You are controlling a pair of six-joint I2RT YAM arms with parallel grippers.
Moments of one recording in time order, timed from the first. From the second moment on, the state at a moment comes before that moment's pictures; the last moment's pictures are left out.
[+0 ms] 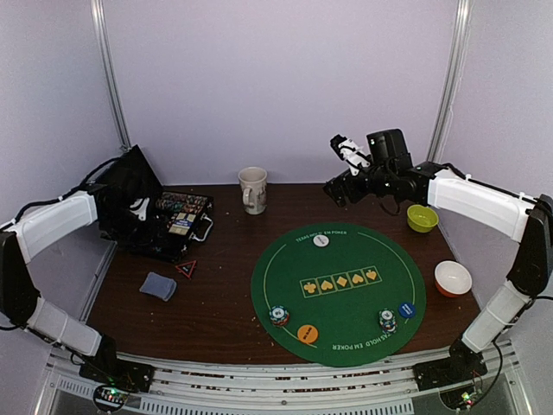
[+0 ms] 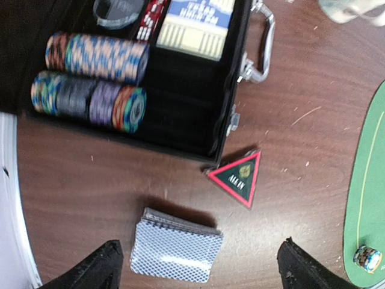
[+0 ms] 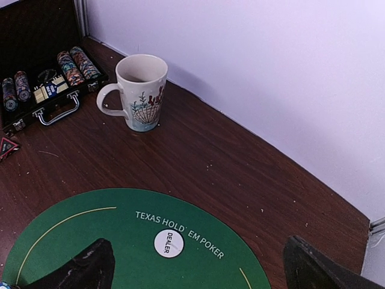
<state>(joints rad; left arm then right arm) -0.21 1.38 1.09 -0.83 0.05 -0.27 0.55 1.58 1.36 -0.28 0.05 -0.19</state>
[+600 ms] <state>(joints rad) -0.03 1.38 0.74 -0.58 0.18 -0.38 0.55 1.57 1.29 -0.27 0.01 -0.19</state>
